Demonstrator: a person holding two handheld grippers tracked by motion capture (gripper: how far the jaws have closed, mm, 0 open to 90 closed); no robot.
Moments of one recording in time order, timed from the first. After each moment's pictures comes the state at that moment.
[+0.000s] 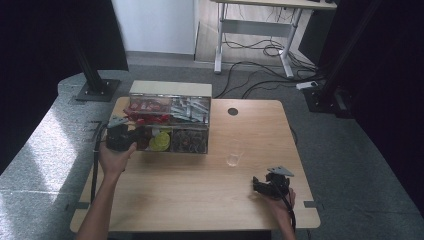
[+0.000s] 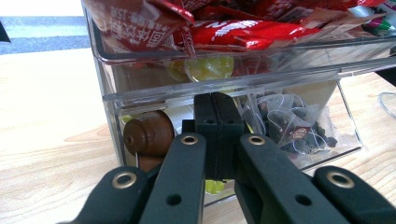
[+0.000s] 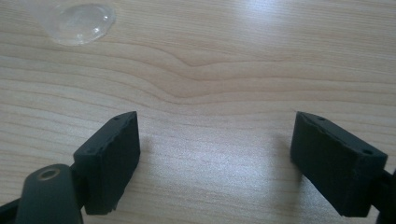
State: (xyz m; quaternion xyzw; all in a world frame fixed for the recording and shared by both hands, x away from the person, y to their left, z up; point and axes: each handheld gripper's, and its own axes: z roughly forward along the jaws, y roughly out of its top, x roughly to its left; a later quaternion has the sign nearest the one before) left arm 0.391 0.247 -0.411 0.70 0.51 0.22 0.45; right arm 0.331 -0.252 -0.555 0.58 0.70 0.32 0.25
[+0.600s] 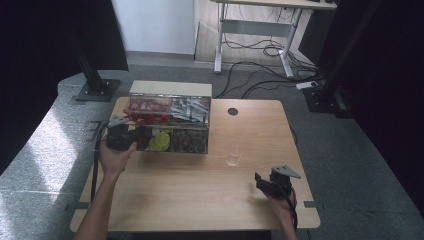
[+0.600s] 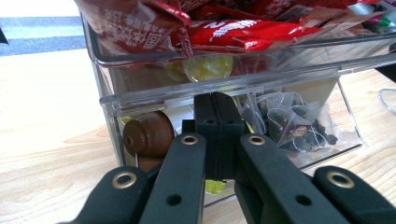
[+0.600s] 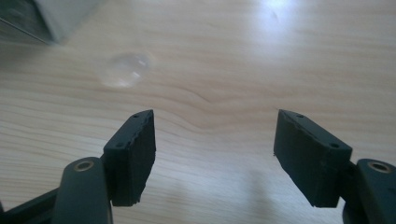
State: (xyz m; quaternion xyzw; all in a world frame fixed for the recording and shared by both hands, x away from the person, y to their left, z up) left arm 0.393 0.246 -0.411 0.71 0.50 0.22 0.44; right arm 0.319 -0.252 -0.529 0.57 0.68 0.38 0.25
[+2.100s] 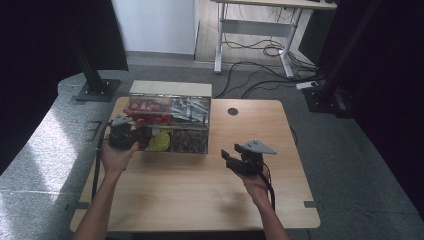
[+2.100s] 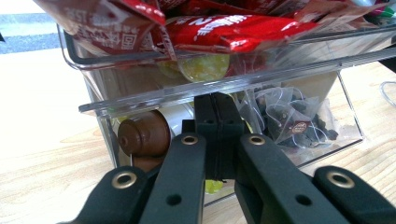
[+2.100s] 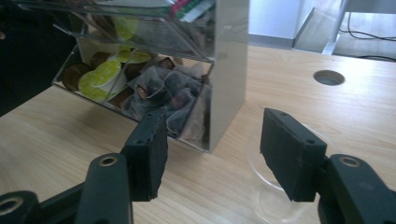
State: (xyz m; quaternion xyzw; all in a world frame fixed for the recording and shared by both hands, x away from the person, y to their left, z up) left arm 0.395 0.241 -0.410 0.72 0.50 0.21 0.43; right arm 0.344 -0.153 -0.438 0.44 0.71 0.50 0.22
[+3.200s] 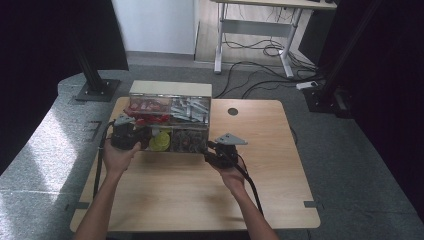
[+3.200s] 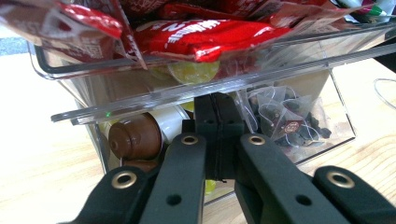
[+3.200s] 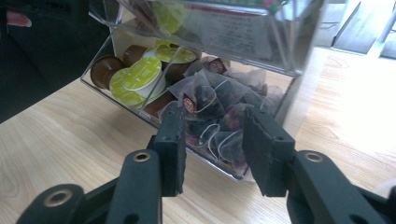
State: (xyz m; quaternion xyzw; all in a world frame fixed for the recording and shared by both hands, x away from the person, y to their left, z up) left arm 0.396 0.235 -0.409 0.73 0.50 0.21 0.43; right arm 0.375 -0.088 -0.450 0.40 0.74 0.50 0.18
